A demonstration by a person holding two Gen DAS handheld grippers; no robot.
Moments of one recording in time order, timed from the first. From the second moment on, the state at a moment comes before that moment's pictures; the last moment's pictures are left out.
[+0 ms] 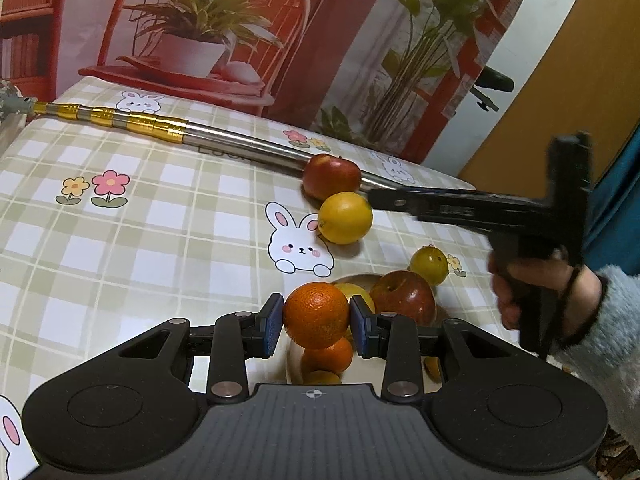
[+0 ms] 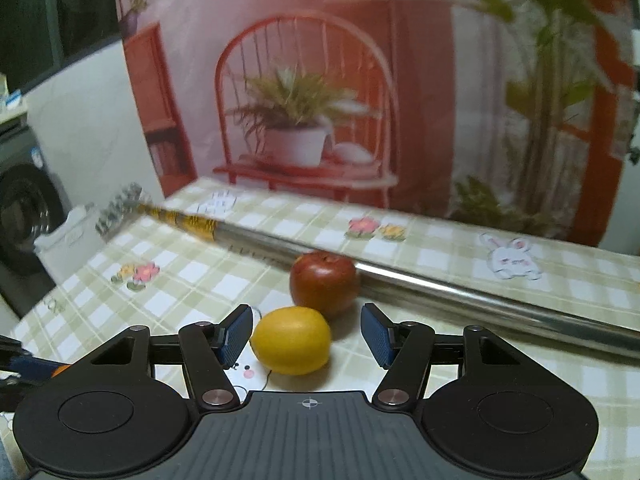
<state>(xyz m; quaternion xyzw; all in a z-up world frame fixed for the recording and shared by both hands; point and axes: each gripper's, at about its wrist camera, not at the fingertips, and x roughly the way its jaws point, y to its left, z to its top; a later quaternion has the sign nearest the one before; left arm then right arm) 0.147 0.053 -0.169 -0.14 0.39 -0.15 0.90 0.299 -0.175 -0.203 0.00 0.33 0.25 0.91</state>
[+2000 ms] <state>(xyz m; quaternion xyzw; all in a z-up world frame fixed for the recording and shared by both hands) 0.148 -0.013 -0.209 -0.06 0.47 -0.22 0.85 0.159 -0.245 -0.225 0.11 0.33 0.21 0.91</state>
